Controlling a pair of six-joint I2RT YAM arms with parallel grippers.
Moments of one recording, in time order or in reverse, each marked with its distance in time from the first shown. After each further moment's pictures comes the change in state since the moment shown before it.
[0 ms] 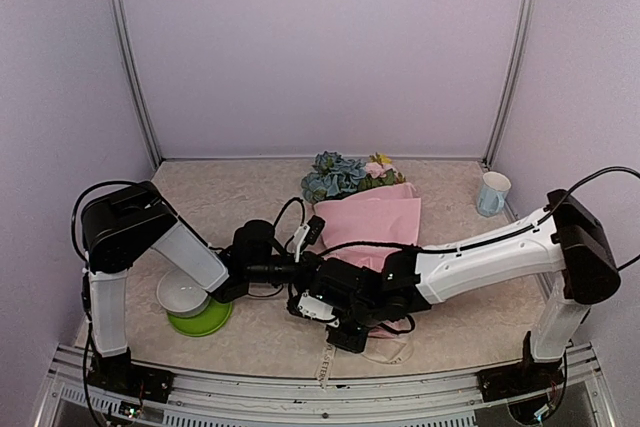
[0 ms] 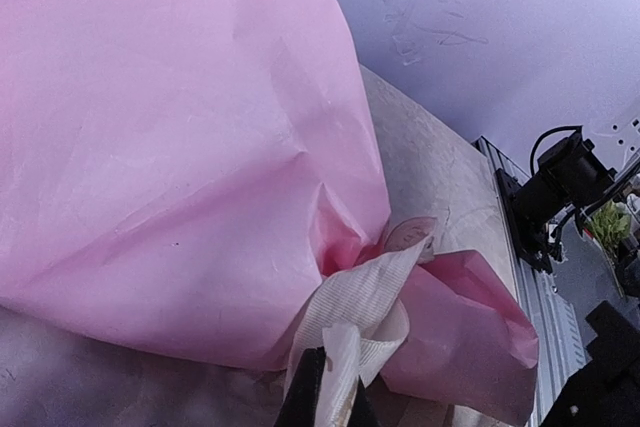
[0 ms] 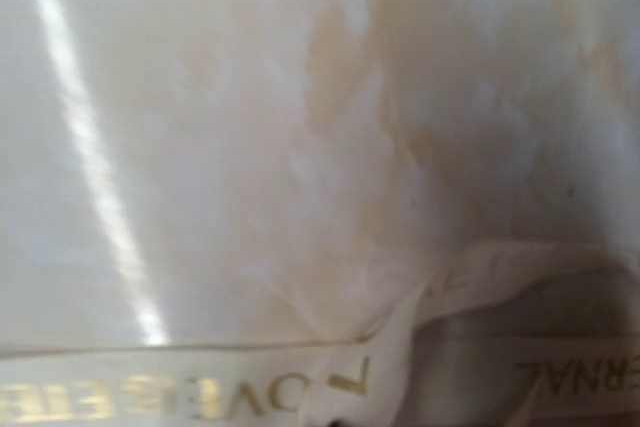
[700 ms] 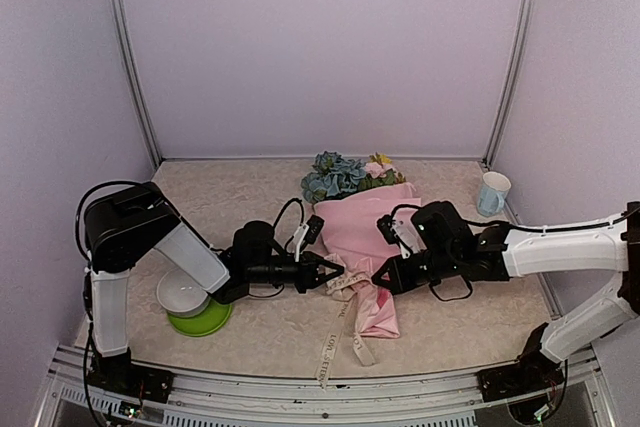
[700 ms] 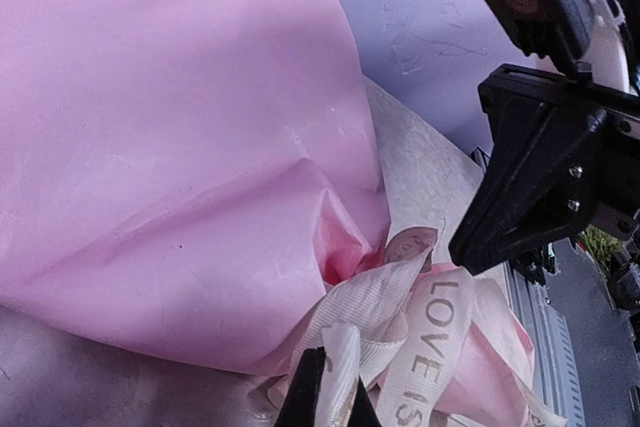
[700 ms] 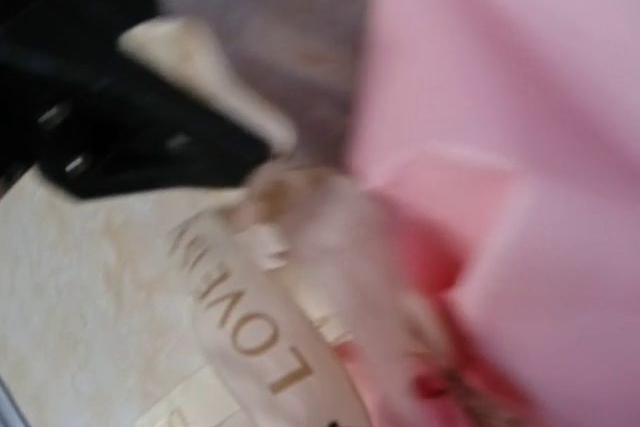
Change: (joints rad) left arm 0.000 0.016 0.000 0.039 -0.003 -0.046; right arm -0.415 -0.443 -0.431 0.392 -0.296 0.501
